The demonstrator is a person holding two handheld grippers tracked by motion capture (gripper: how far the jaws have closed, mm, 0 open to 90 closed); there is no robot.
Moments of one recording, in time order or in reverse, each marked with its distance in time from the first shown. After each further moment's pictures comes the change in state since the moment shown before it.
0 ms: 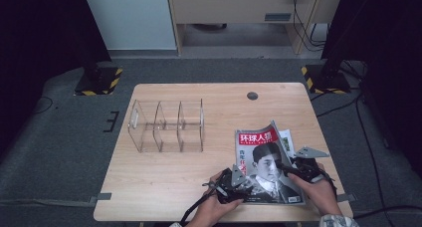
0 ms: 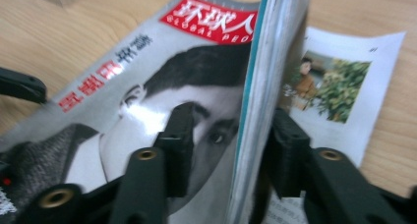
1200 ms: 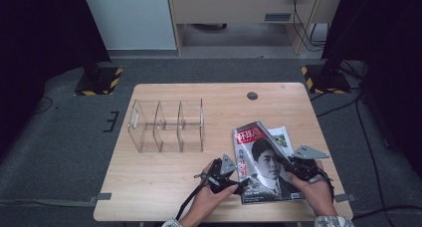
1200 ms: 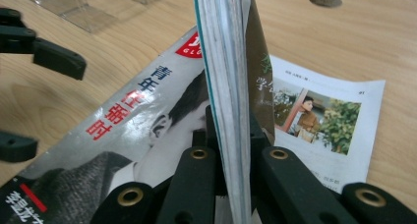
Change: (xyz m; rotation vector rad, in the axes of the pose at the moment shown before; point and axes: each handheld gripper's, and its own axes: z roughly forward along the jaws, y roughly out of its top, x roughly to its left) left arm 0.038 0.004 -0.010 -0.100 -0.011 -0.108; right arm 0.017 0.018 -0.016 -0.131 0.016 -0.107
